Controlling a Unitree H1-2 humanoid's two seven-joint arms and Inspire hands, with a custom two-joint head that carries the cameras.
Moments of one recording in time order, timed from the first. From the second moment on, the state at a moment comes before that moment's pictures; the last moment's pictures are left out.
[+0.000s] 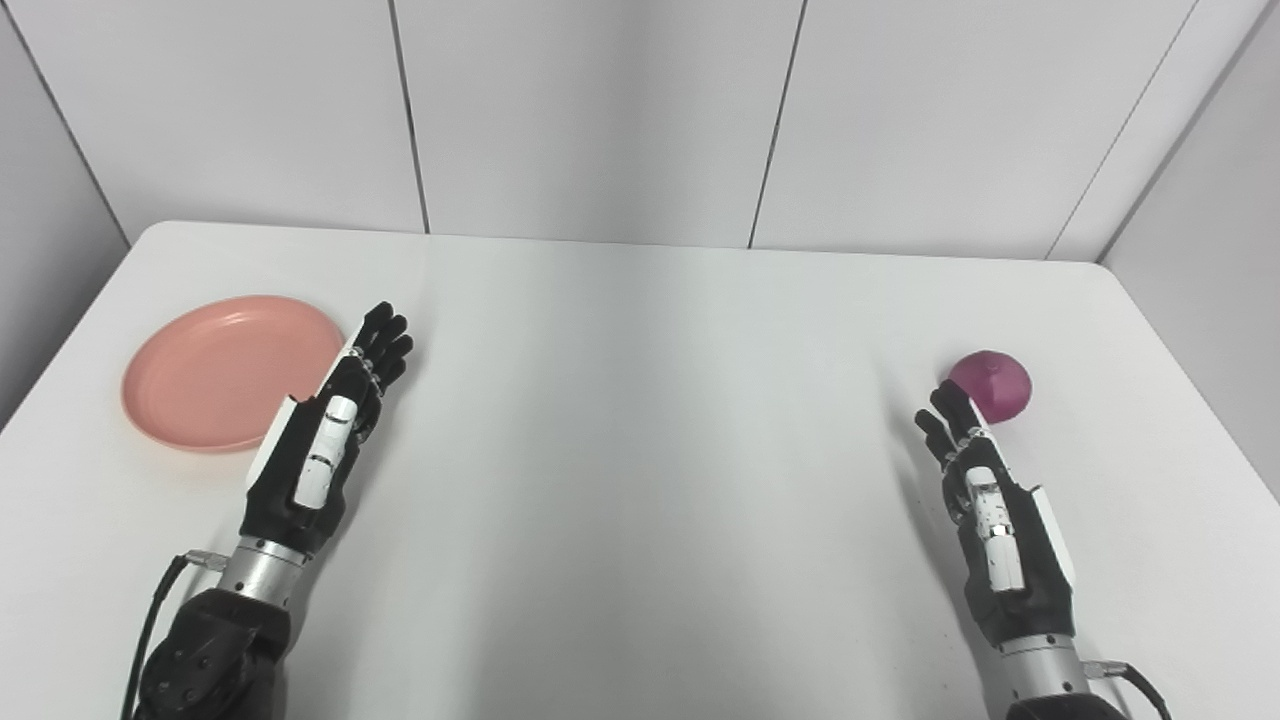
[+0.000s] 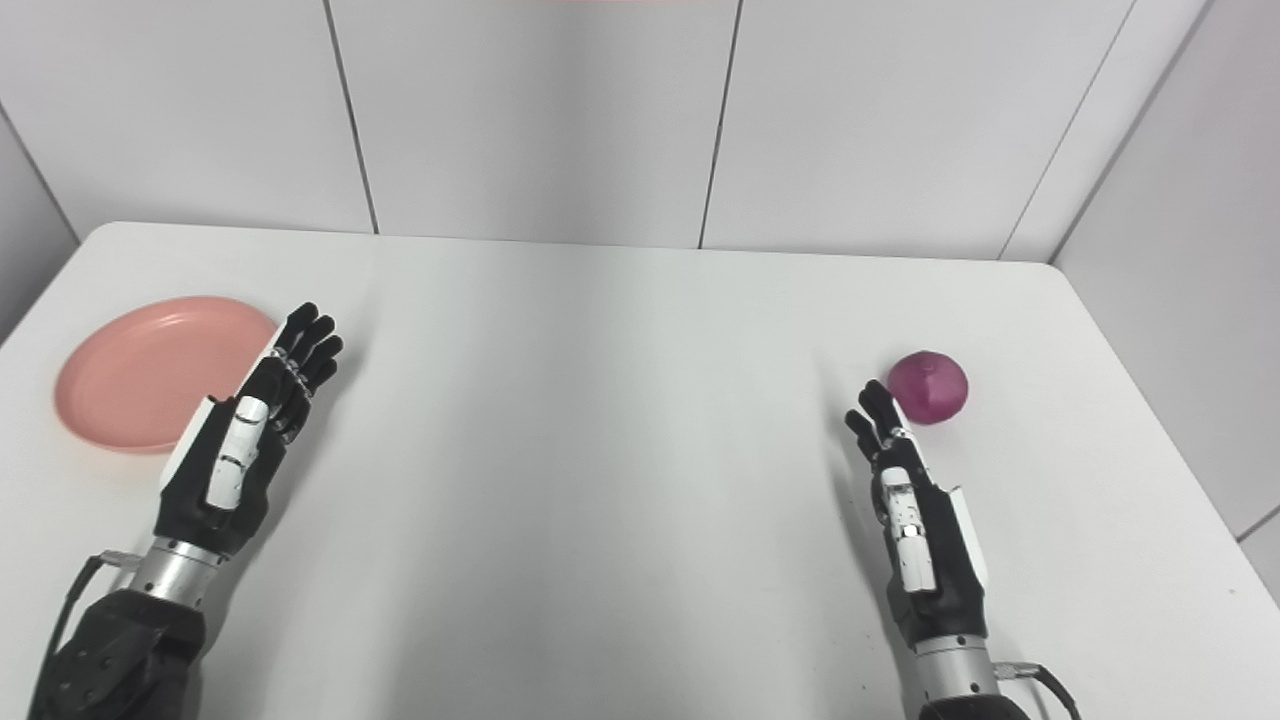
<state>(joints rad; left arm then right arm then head) -0.05 0.18 0.07 0.12 -0.21 -0.30 -0.31 0.07 -0.18 -0.09 -0.05 0.14 -0.20 0.16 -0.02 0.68</state>
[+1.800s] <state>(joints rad) 0.00 0.03 -0.01 0.02 -0.04 -0.19 -0.17 0.04 -0.25 -0.11 -0.02 0.21 -0.20 0.21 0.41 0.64</state>
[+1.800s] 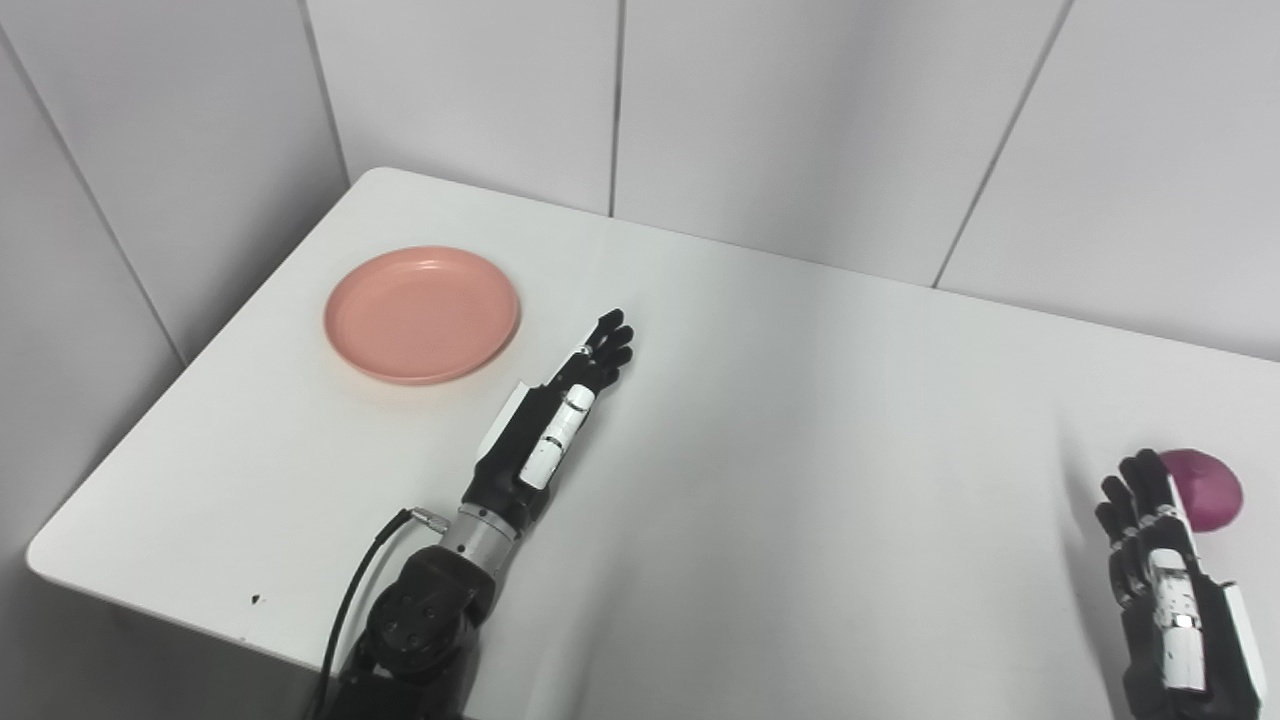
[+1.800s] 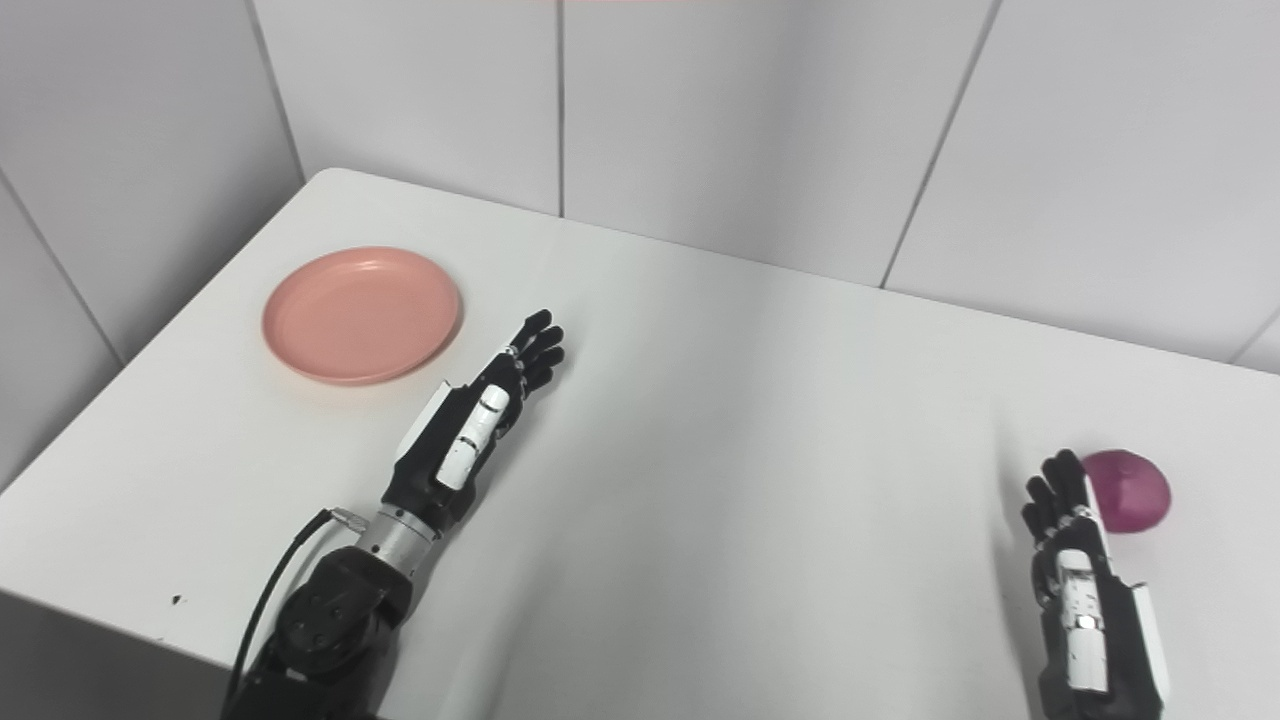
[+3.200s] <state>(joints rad) 0.06 0.02 -0.02 -0.08 -0.04 -0.11 -0.13 0.09 -0.20 -0.09 -0.12 0.18 -0.08 0.17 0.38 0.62</state>
